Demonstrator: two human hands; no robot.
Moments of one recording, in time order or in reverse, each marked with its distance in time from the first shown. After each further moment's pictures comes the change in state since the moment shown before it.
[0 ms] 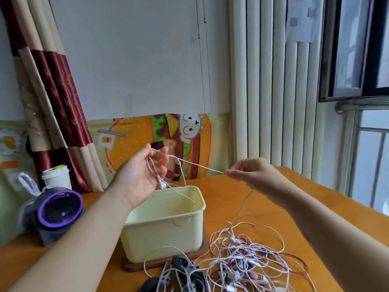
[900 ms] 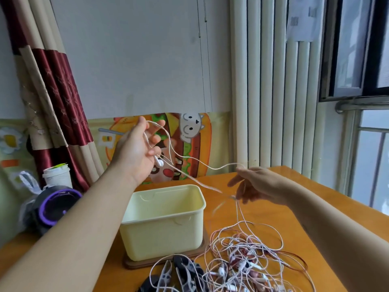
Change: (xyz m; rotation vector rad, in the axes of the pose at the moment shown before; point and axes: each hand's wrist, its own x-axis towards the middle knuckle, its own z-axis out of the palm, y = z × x) left_hand 0.011 0.022 0.022 0.102 0.021 0.269; right_hand 0.012 0.025 -0.004 0.146 -0.216 0.260
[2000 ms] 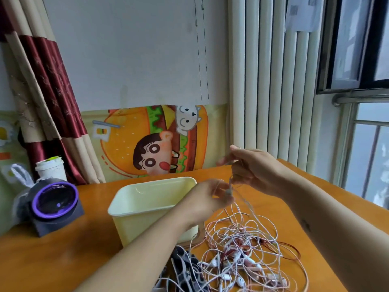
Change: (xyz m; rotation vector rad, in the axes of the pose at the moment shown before) left_hand -0.061 -0.115 0.018 0.949 -0.584 -0.198; right_hand -0.018 -0.021 0.009 0.412 -0.040 -0.137
